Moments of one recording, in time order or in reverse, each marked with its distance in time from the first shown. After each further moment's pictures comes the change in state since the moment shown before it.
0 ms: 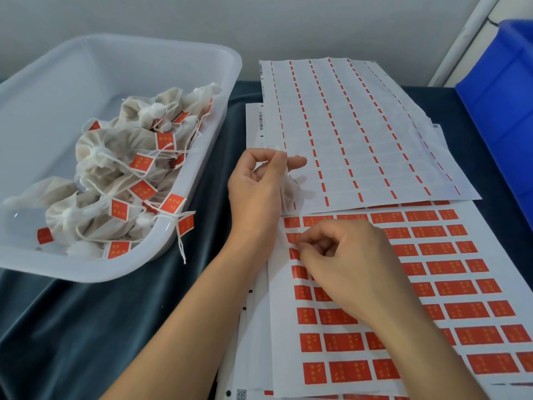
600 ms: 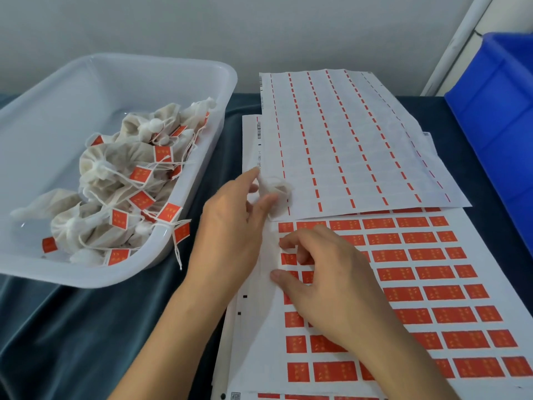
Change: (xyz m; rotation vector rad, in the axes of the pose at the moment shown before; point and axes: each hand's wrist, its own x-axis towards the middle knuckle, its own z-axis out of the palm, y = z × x) left_hand -0.023 0.018 -0.041 0.932 -0.068 0.292; right_hand -0.011 -0.003 0.016 -0.081 0.017 -0.180
